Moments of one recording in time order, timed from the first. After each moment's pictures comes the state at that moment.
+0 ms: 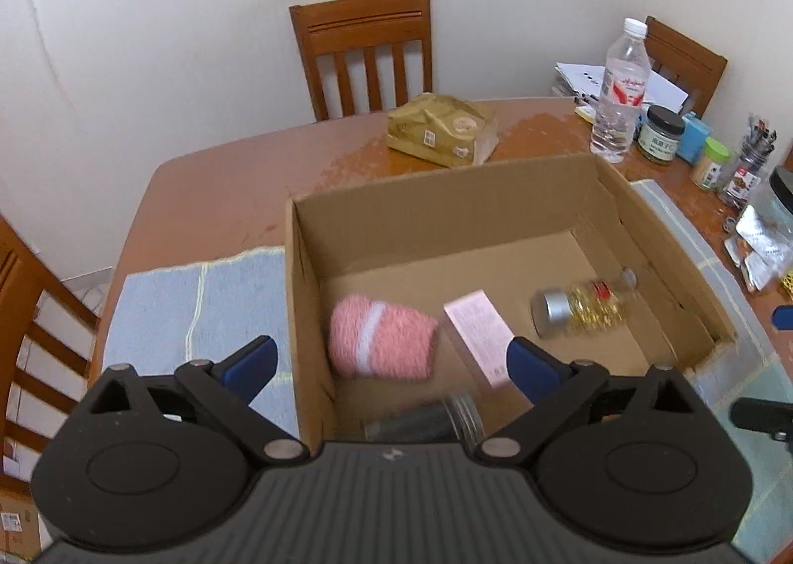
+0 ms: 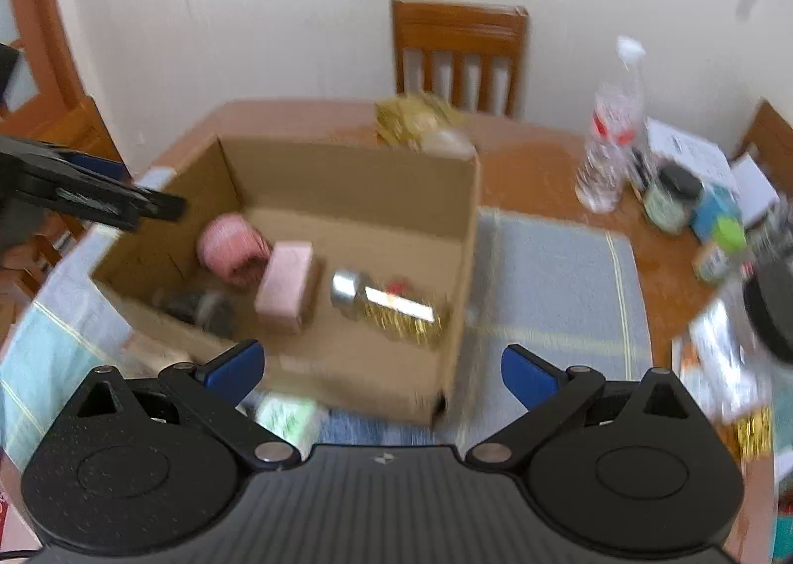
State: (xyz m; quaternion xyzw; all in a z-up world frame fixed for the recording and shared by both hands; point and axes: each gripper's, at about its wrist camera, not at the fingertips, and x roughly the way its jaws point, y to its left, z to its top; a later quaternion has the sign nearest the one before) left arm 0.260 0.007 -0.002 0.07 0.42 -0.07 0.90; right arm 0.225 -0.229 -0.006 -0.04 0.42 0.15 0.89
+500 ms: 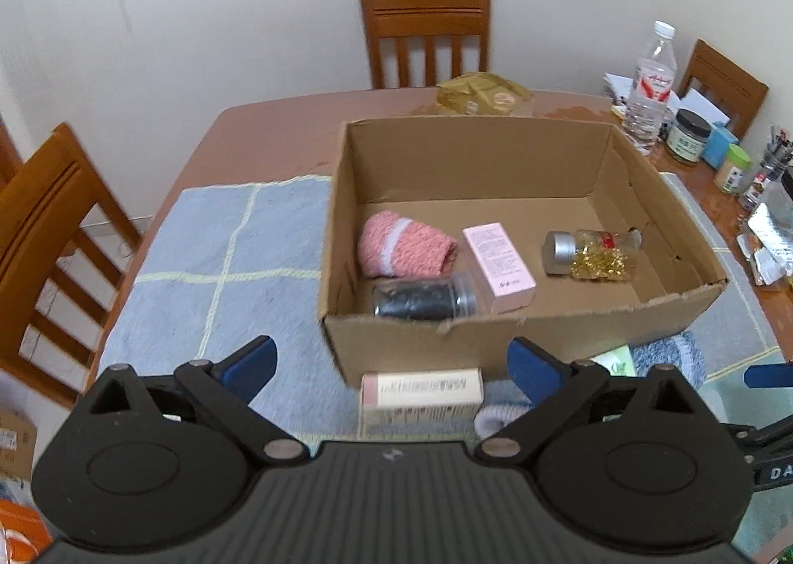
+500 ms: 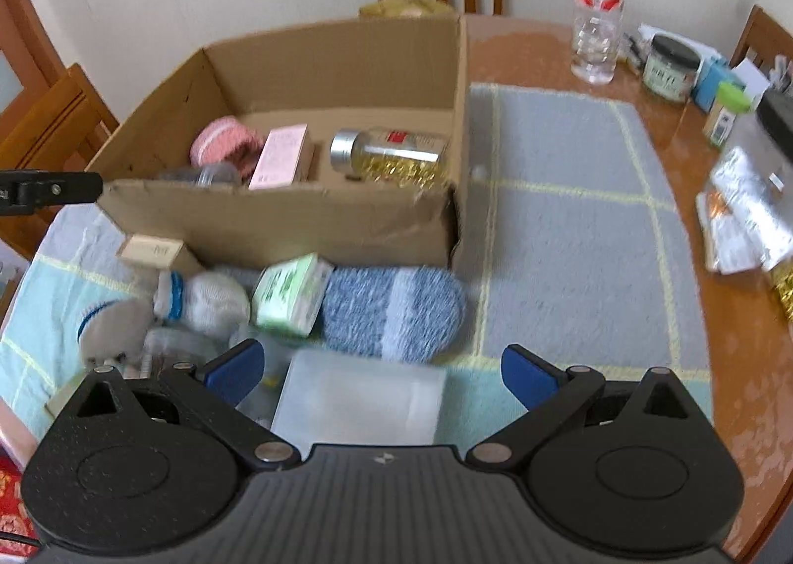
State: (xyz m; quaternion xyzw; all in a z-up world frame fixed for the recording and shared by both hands) left arm 0.180 0.010 -0.014 0.02 0.42 0.01 0.91; right arm 0.192 -0.236 -0.060 0.01 0.49 0.14 0.86
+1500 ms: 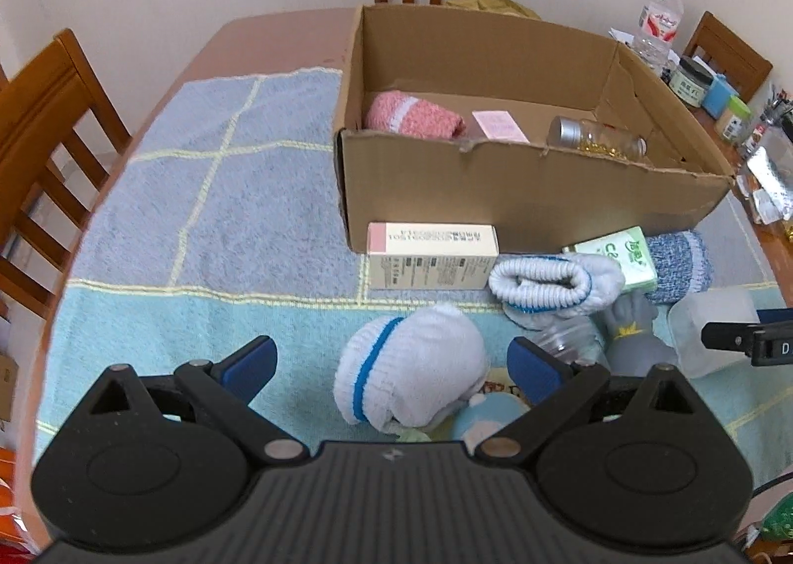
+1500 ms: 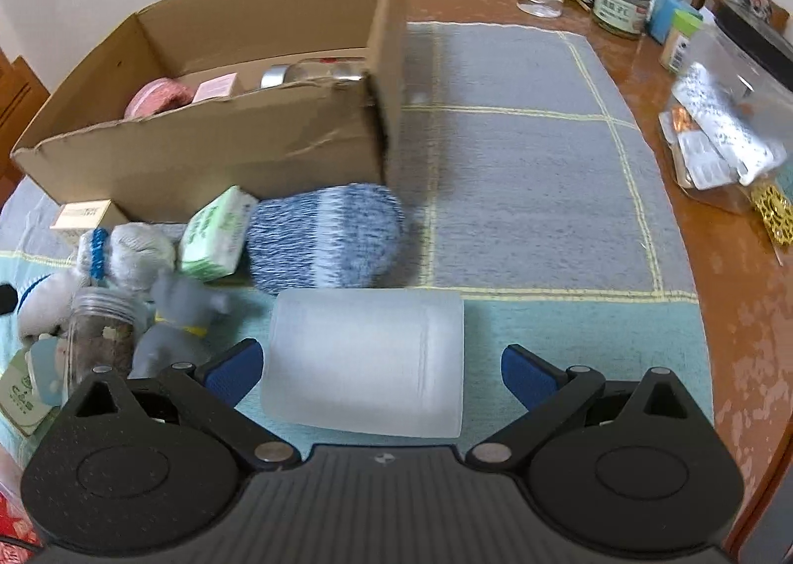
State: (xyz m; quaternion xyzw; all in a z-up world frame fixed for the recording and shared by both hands) left arm 0.142 0.031 -0.062 -0.02 0.49 -0.01 0.87; right arm 0.181 -0.260 -0.096 0.03 0.52 0.08 0.85
